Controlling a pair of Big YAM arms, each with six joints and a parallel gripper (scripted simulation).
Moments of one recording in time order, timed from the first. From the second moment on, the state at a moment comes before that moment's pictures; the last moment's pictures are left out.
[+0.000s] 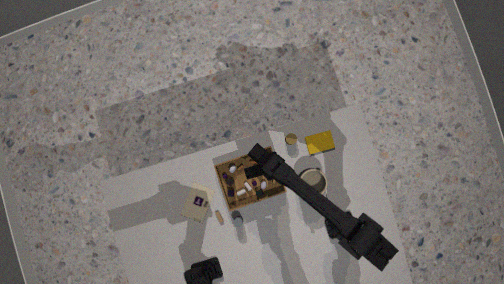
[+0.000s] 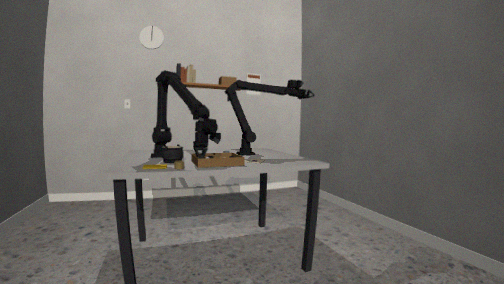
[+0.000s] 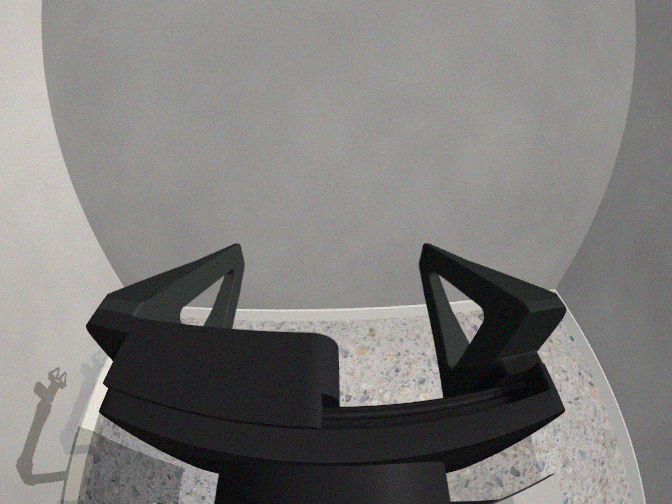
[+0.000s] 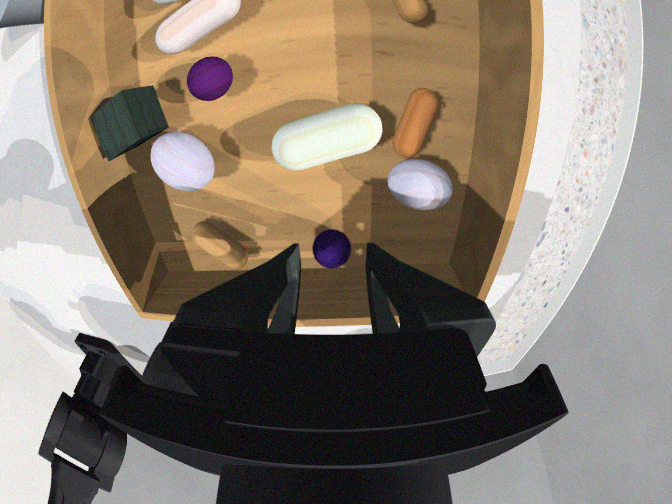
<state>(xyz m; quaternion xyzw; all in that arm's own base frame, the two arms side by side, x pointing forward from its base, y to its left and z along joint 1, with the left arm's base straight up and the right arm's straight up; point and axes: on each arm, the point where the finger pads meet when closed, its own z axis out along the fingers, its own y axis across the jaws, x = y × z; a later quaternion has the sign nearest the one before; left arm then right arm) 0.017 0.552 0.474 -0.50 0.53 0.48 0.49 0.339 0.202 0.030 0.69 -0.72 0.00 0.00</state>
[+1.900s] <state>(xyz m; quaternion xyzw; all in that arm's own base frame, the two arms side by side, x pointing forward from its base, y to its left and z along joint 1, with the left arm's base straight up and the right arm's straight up) 0.017 0.552 0.474 -0.50 0.53 0.48 0.49 0.340 0.203 0.018 0.69 -0.72 0.00 0.00</state>
